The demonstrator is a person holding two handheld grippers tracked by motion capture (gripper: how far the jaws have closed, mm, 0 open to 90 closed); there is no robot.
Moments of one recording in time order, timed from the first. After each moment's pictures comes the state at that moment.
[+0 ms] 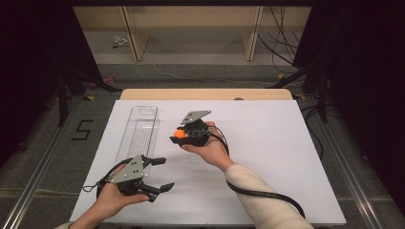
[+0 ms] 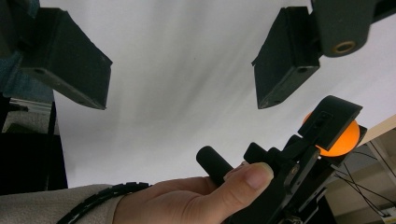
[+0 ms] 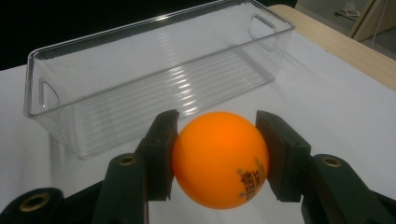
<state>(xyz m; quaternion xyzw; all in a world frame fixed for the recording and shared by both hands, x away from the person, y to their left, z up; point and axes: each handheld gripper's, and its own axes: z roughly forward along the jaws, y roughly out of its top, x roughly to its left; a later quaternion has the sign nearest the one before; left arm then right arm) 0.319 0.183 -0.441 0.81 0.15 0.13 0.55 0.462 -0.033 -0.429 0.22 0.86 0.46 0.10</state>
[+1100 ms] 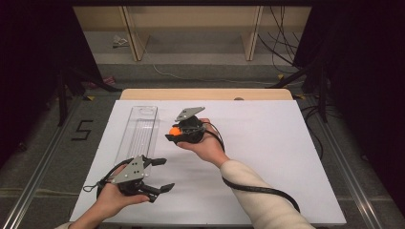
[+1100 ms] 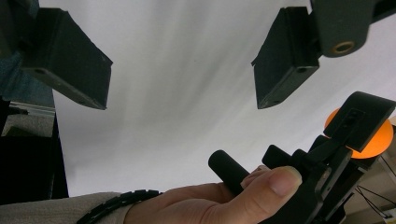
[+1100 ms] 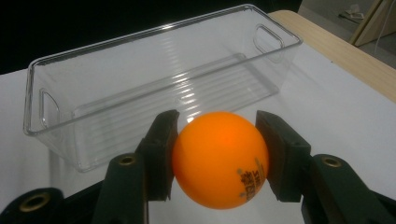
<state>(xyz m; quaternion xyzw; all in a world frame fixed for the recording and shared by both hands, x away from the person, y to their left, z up) 0.319 0.182 -0.441 0.81 0.15 0.13 0.55 0.468 -0.018 -0.421 0.21 0.86 0.45 0.10</state>
